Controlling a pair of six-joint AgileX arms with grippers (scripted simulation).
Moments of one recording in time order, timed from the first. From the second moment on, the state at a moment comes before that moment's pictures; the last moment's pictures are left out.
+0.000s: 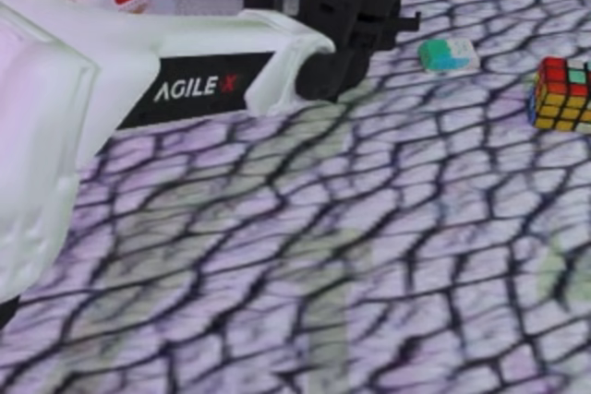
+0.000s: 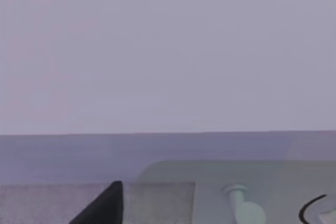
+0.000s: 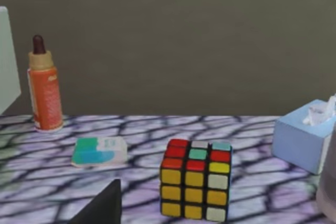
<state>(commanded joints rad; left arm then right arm) -0.64 2.24 1.65 0.06 -0.58 -0.31 0.00 0.00 0.00 0.00 0.00 0.00</state>
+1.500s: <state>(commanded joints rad) -0.71 2.21 1.62 0.04 -0.57 -0.31 0.00 0.00 0.00 0.00 0.00 0.00</state>
